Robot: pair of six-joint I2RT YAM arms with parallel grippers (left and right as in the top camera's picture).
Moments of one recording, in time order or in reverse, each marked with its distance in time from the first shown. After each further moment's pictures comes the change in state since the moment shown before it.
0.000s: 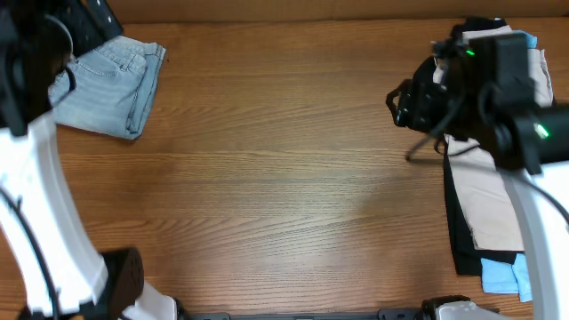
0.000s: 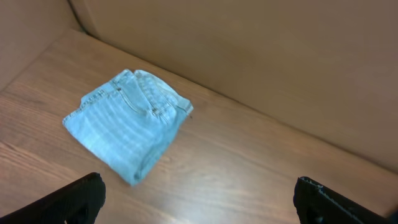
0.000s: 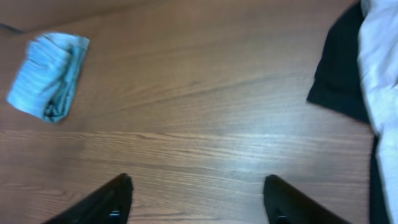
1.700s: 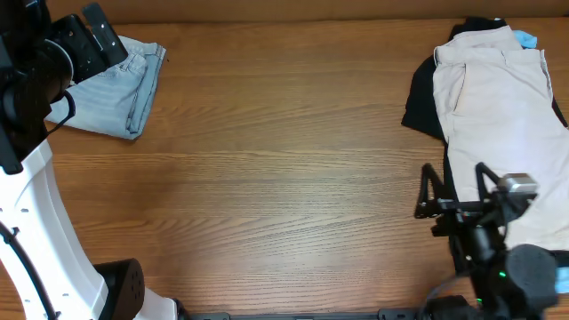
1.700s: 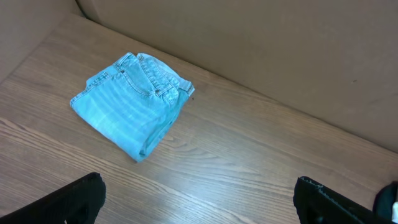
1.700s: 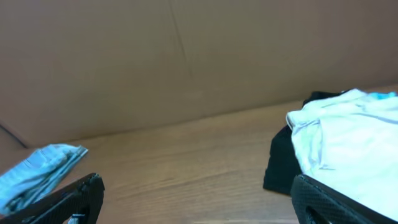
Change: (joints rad) left arm -0.014 -0.054 0.002 -0.098 0.003 0.004; right arm -0.005 -1.076 -1.088 0.774 0.229 0.003
